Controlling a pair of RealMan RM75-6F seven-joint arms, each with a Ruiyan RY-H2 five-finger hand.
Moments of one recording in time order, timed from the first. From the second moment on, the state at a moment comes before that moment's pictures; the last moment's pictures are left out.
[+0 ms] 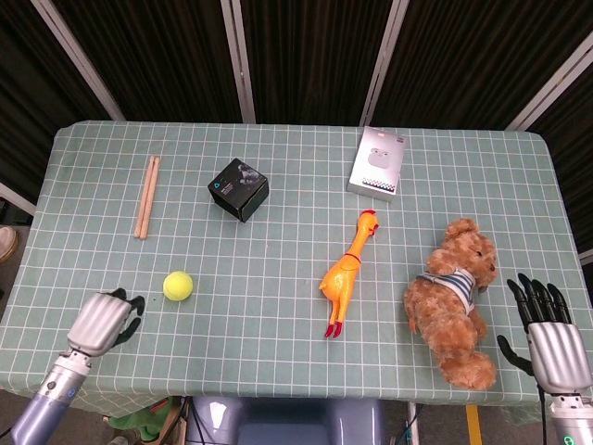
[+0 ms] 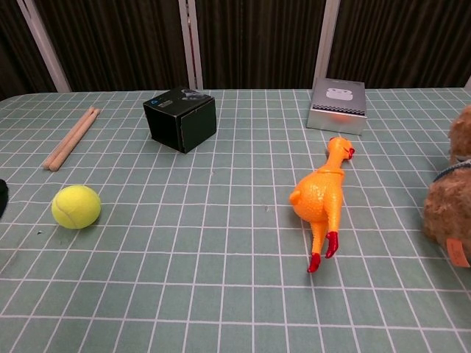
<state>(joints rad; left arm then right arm) -0.28 -1.32 0.03 -1.56 1.60 1.24 0.30 0.02 -1.11 0.02 -1.63 -1.59 1.54 -0.06</state>
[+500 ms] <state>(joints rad) -0.38 -1.42 0.03 -1.51 1.51 1.04 0.35 0.02 -1.12 0.03 -1.61 -1.61 1.56 -0.02</state>
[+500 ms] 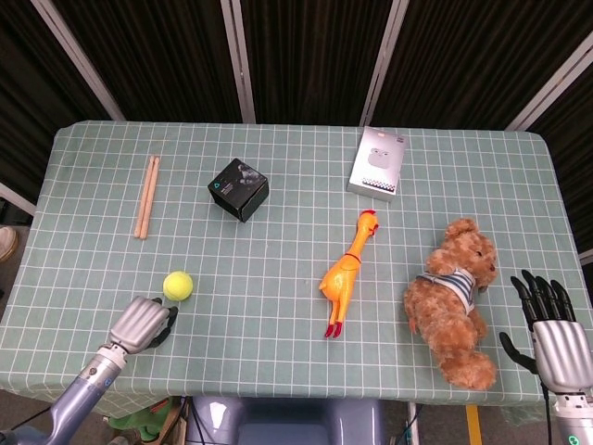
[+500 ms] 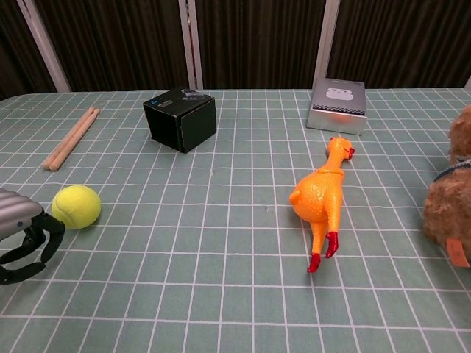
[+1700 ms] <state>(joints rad) -0.48 -1.43 -0.03 -1.48 1.33 0.91 0.42 0.02 -1.10 0.04 -1.61 -1.59 1.57 0.01</state>
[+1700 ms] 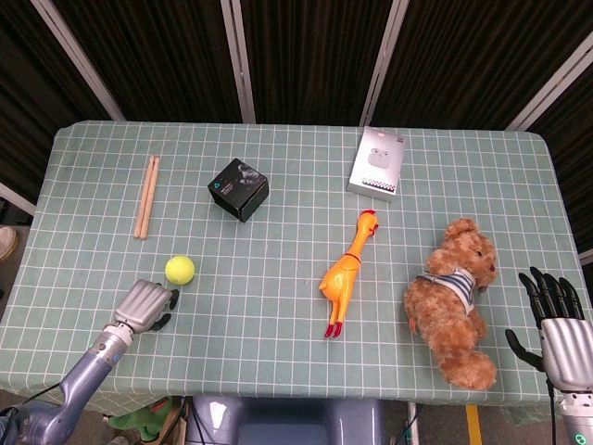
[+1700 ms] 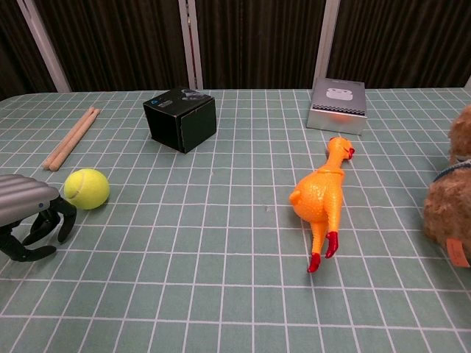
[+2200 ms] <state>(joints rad) -0.51 -1.41 -0.02 -1.47 1.31 0.88 0.37 0.03 -1.10 0.05 -1.61 -1.58 1.56 0.01</state>
